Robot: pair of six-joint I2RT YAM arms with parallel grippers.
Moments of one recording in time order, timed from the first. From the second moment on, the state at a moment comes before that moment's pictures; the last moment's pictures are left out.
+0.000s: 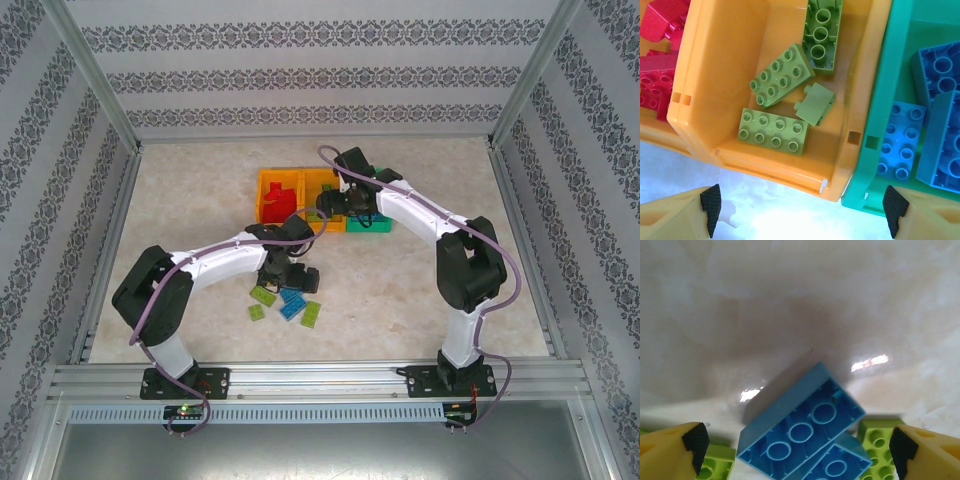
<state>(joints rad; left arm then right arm) -0.70 1.71 1.11 -0.80 0.09 -0.56 0.50 1.90 1.53 -0.66 -0.06 0.37</state>
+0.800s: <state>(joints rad) -0.71 1.71 1.10 -0.81 0.16 -0.94 0.44 1.76 1.34 -0.55 -0.07 0.37</state>
